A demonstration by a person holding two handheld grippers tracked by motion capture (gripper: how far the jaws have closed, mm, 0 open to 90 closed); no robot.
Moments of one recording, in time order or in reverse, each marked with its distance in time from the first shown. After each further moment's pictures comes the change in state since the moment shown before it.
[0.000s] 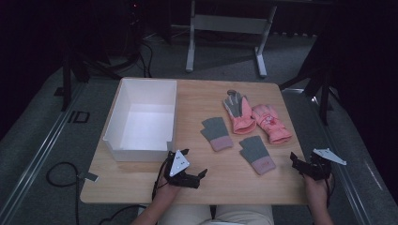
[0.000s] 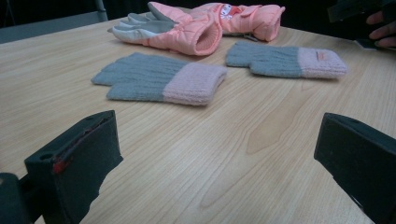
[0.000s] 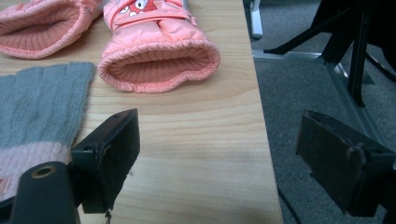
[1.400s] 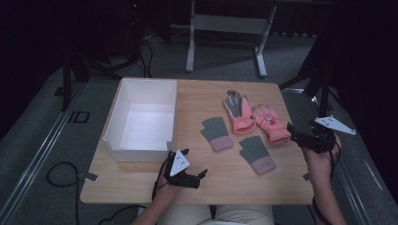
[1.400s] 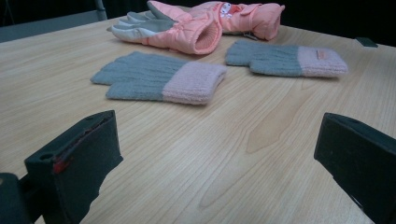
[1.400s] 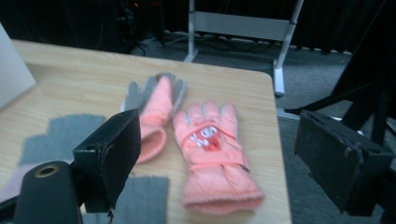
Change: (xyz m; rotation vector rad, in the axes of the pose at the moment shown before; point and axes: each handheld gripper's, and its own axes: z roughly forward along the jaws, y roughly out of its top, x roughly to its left) left arm 0.000 0.000 0.000 0.005 -0.002 0.004; right arm 0.051 0.123 -0.041 -0.150 0.117 -0.079
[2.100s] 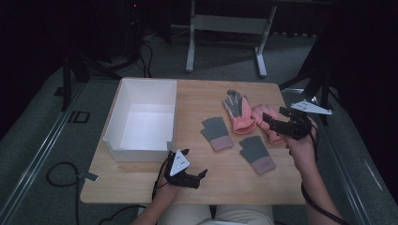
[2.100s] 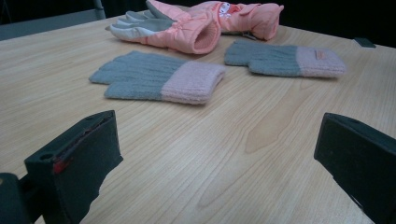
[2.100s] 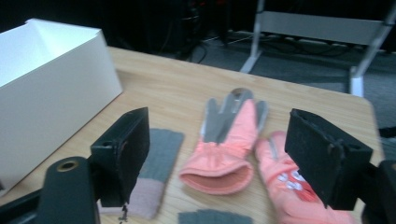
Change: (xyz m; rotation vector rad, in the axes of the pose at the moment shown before) left arm 0.000 0.000 0.000 0.002 -0.006 -0.006; right arm 0.055 0.037 0.033 0.030 0.260 -0.051
